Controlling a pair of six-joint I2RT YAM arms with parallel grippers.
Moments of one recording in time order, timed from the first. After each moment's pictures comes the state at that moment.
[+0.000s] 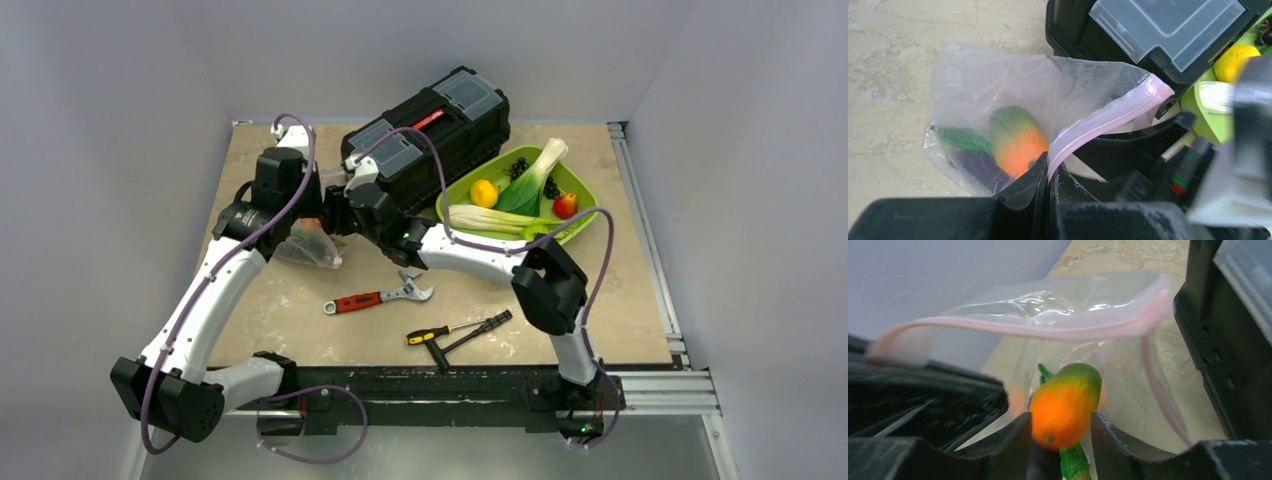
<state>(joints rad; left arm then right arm) -0.31 1.16 1.21 -0.65 -0.20 -0.25 1.03 2.08 1.65 0.16 0.24 0.54</state>
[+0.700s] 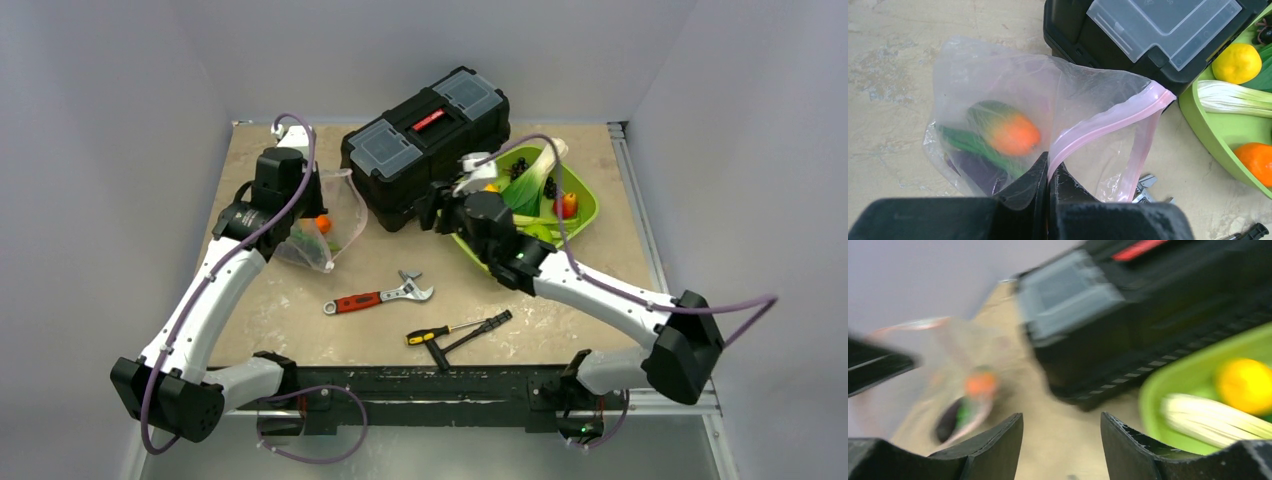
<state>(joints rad) -0.31 1.16 1.21 -0.65 -0.19 -0.25 0.92 1.37 1.06 0.13 0.36 0.44</state>
